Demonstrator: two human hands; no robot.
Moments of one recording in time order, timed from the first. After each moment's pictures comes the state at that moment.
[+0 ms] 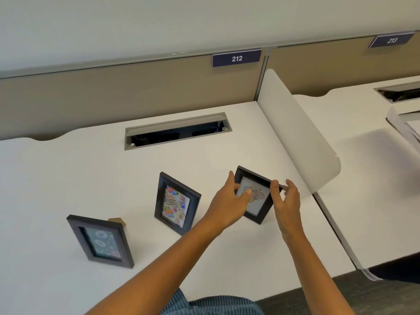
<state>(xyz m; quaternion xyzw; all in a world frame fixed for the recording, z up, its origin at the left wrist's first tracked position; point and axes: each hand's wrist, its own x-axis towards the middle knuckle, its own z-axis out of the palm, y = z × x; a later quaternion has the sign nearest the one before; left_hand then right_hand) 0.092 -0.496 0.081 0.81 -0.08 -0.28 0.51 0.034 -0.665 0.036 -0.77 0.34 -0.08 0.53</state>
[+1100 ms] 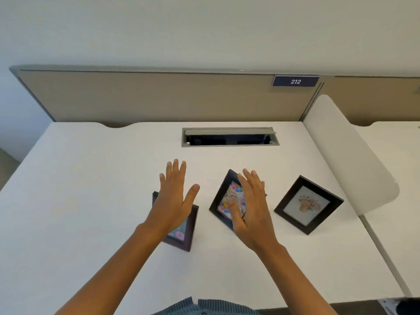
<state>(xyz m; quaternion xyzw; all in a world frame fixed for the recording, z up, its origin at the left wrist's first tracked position) 0.097 -0.180 0.080 0.94 -0.11 0.01 0.33 0.039 -0.417 0.077 -0.91 -0.05 -0.14 0.38</state>
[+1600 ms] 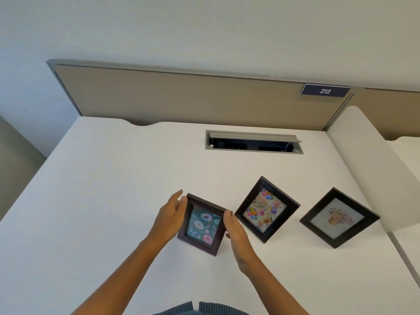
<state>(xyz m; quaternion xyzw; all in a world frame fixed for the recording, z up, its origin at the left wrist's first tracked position) 0.077 -0.082 0.038 0.83 0.09 -0.11 0.54 0.031 -0.301 0.028 -0.71 0.14 0.17 0.67</state>
